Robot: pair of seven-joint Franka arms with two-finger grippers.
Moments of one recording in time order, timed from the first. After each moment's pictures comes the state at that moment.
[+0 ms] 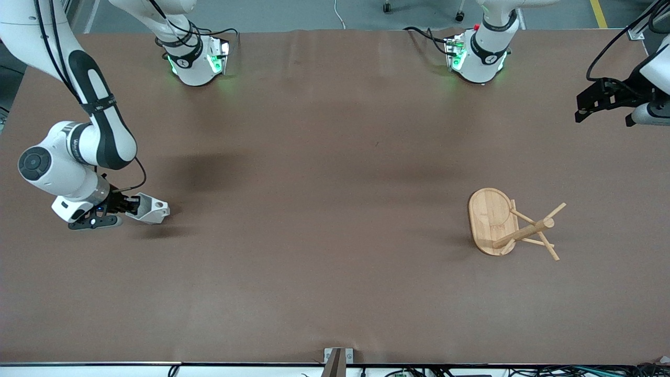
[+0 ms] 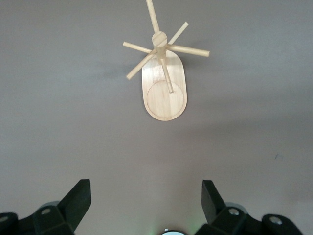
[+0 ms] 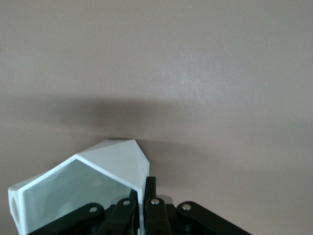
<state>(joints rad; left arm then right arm) 0.02 -0.08 -0.06 -1.60 0.01 1.50 0.09 -0.12 0.37 -0.05 -2.10 0.00 2.49 -0.30</state>
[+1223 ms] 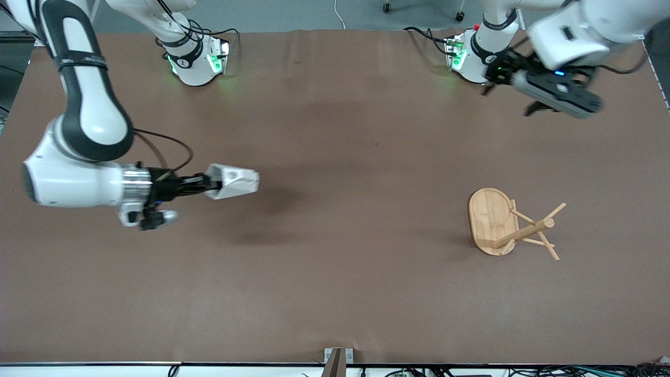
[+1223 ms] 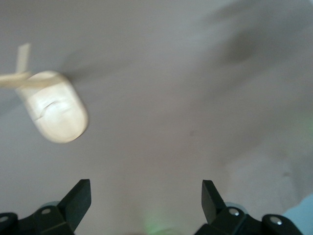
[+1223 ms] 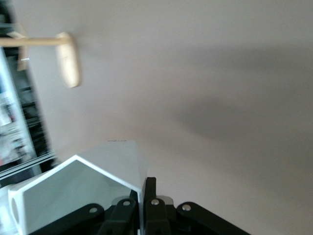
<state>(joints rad) -0.30 -0.07 -0.10 -1.60 -0.23 1.54 0.13 0.07 0.35 0.15 -1.73 0.84 1.79 -0.22</state>
